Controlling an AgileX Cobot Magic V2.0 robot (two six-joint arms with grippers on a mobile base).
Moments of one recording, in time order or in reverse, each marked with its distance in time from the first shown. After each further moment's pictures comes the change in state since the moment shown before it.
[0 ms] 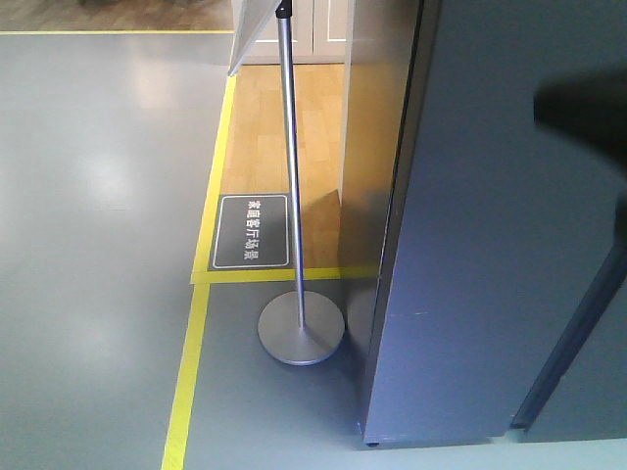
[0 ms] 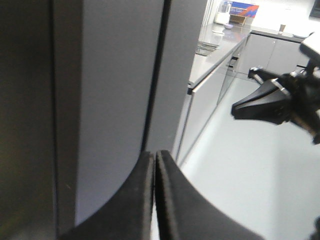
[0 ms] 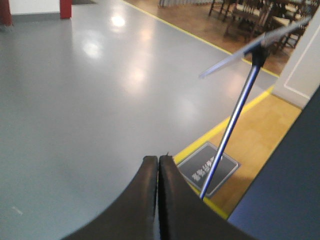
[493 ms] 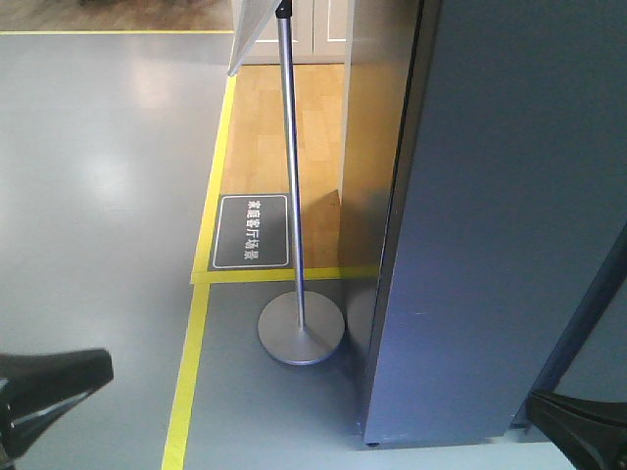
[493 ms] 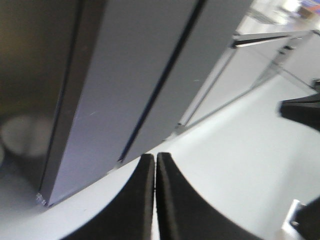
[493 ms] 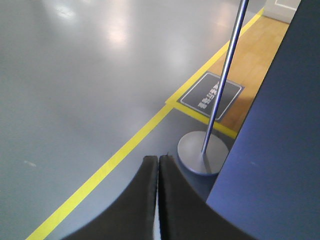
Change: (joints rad) left arm 0.000 -0.485 1.010 -0.001 0.294 0.143; right arm 0.000 -0.467 0.746 -0.010 -0.184 -0.015
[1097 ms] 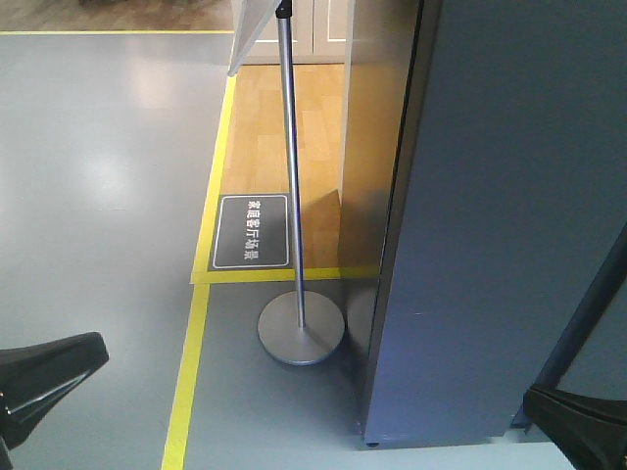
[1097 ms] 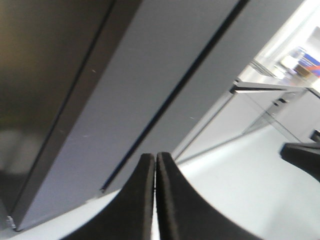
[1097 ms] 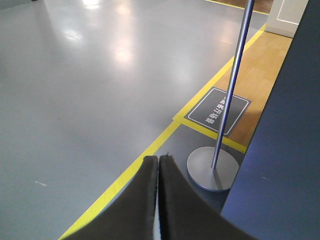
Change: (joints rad) left arm 0.000 -0.019 0.052 -0.177 0.029 0.003; right arm 0.000 -0.025 0.001 0.073 0.005 -0.002
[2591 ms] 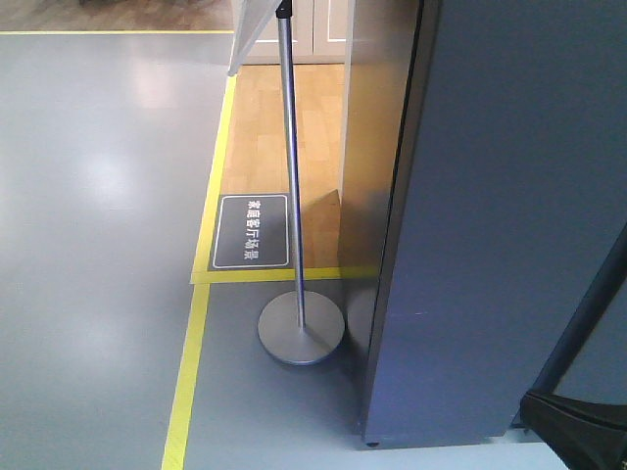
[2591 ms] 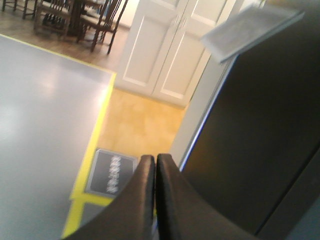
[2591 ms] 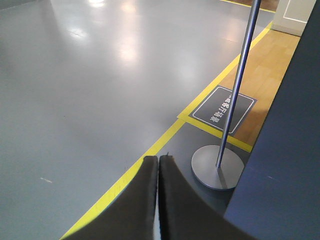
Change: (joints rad) left arm -0.065 -0.033 0.364 -1.421 0.434 1.483; right arm 0.000 0.000 0.000 0.000 0.020 0.000
